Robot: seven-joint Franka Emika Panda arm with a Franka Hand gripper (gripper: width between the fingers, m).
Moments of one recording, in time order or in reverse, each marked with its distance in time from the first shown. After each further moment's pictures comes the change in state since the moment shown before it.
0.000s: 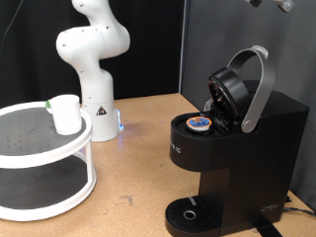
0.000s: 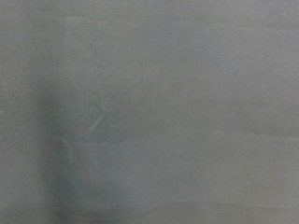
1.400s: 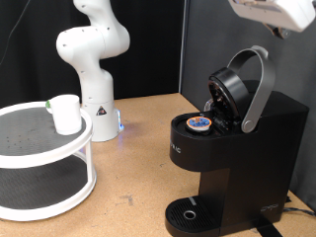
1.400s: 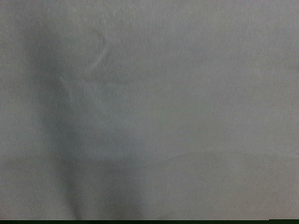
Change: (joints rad) arm 0.012 0.079 0.092 0.006 -0.168 0.077 0.094
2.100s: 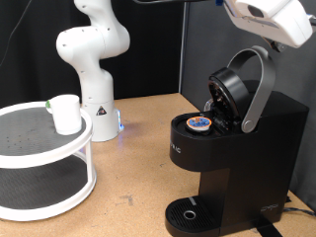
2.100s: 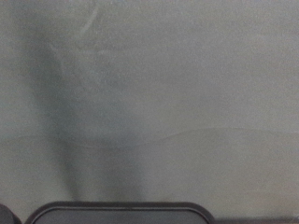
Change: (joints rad) arm -0.005 0.027 -0.004 -0.013 -0.006 0.011 -0.017
